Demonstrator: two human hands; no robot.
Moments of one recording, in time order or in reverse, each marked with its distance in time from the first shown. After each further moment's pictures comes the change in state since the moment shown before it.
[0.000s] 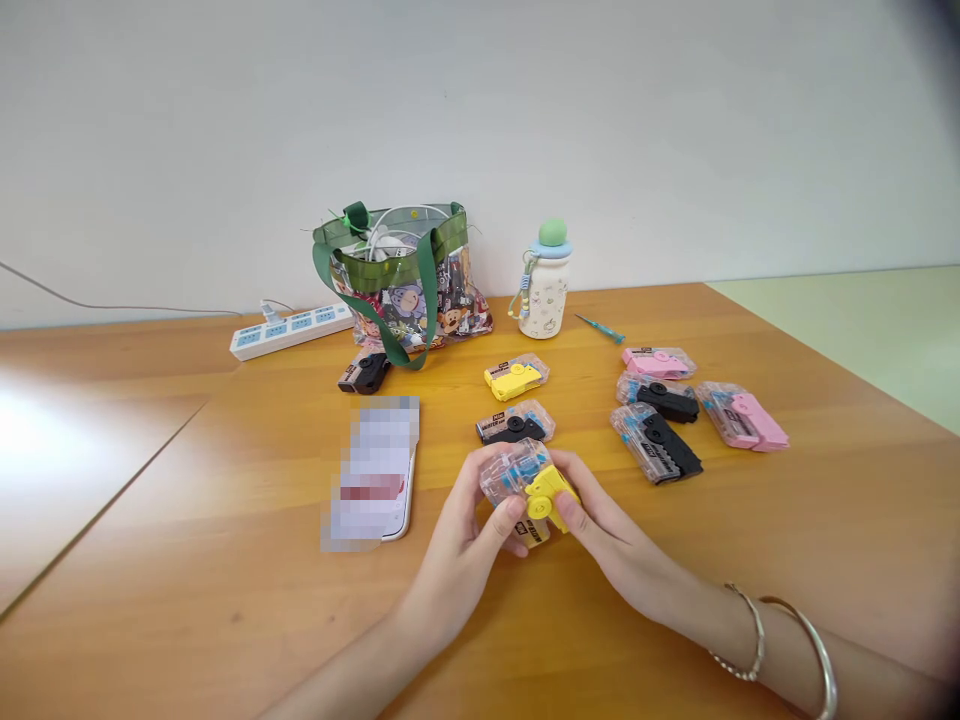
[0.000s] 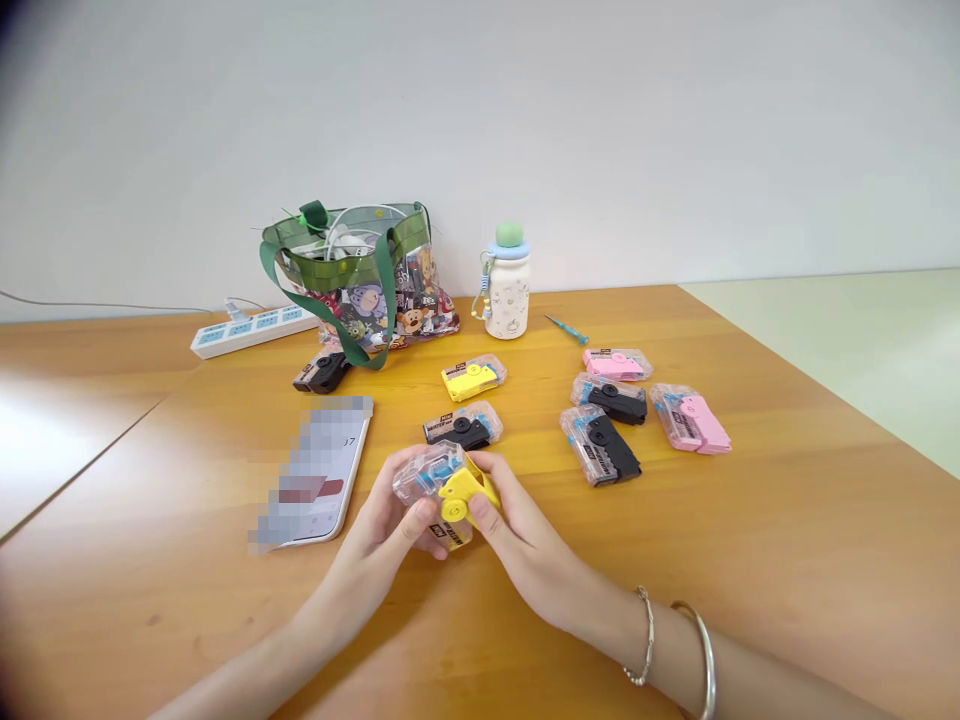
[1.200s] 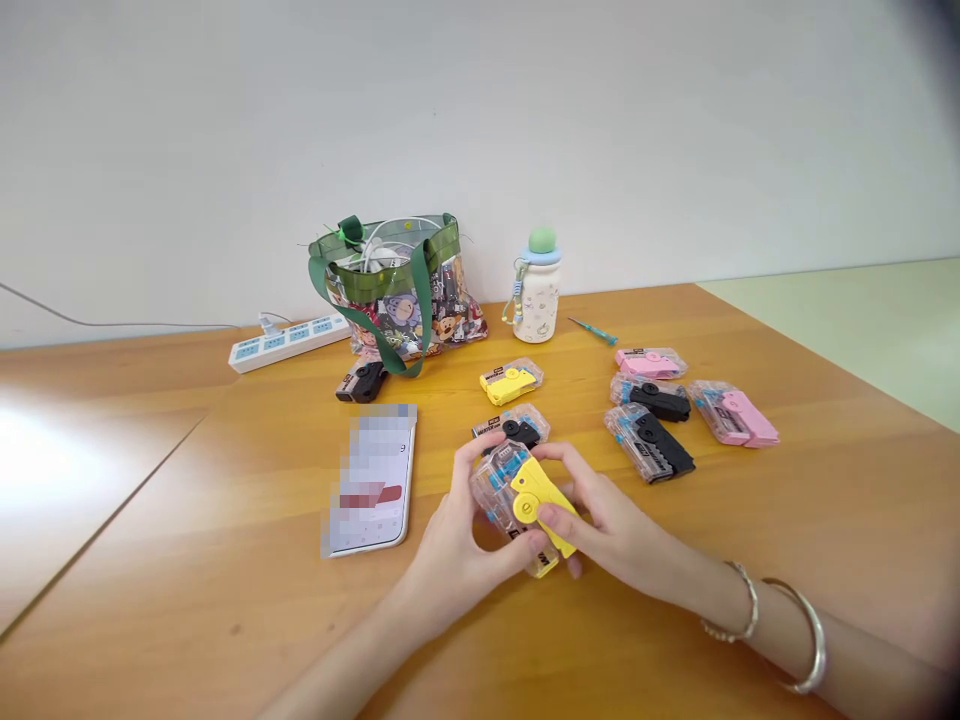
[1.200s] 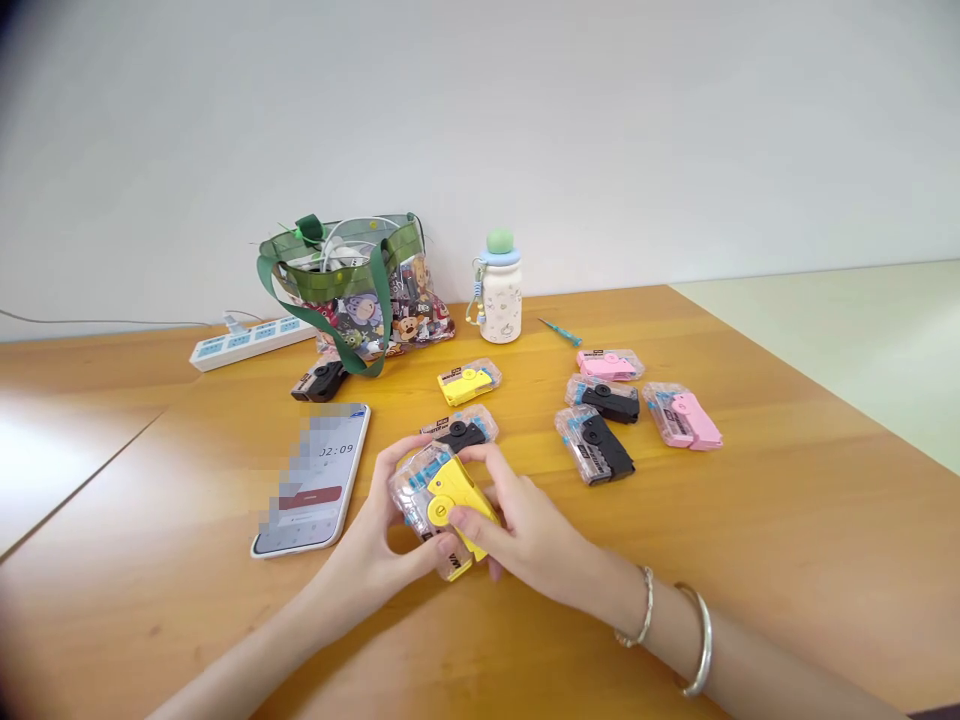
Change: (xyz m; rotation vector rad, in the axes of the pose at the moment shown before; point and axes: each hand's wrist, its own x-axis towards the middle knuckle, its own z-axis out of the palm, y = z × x) left_hand 0.003 0.018 -0.006 0.397 -0.075 0.010; right_hand 0.007 -0.002 -0.012 -0.055 -0.143 0.074
